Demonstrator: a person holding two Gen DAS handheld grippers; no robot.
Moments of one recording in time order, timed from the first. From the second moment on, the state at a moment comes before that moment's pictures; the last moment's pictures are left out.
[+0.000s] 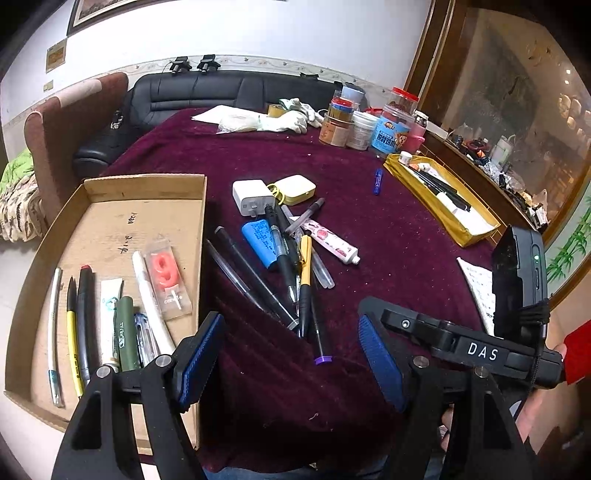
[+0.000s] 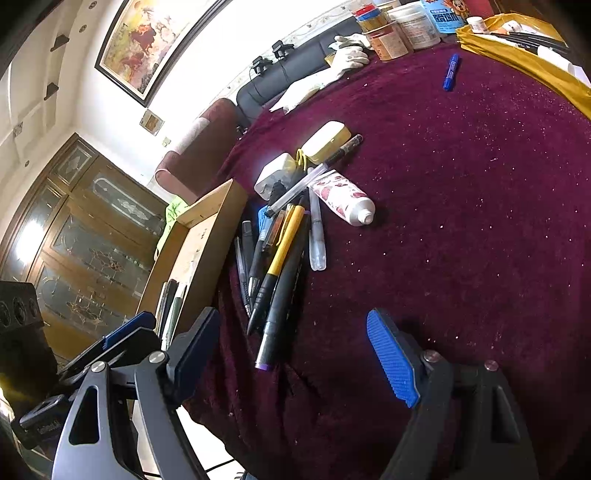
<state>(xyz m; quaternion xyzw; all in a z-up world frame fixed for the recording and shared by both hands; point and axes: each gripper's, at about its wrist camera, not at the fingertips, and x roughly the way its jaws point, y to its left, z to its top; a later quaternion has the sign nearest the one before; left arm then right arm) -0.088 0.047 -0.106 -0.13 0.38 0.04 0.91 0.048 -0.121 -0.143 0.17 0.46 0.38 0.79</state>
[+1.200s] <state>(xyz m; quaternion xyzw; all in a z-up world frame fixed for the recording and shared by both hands) -0.068 0.092 -0.114 -0.18 0.38 0.04 0.91 0.142 -0.055 -0.142 -0.03 0.46 0.30 0.84</state>
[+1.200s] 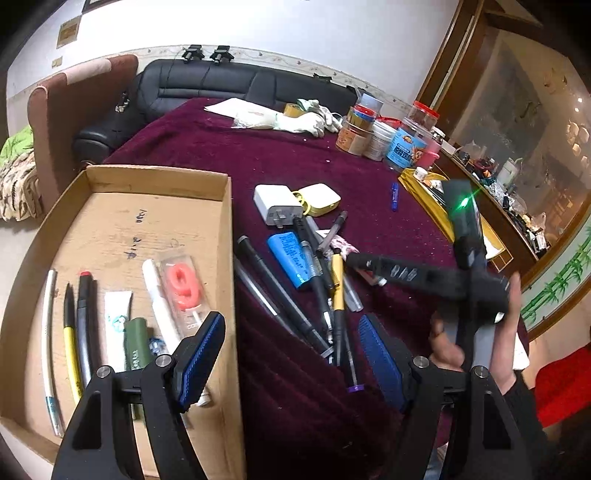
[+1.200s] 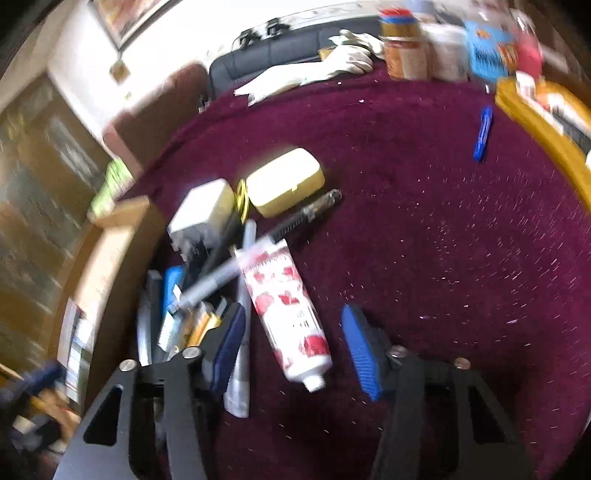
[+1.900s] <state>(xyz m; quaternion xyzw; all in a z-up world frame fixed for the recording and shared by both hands) 0.155 0.020 -0.144 0.00 0.54 -0.02 0.84 0.087 -0.149 -0.152 0.09 0.44 0.29 0.84</state>
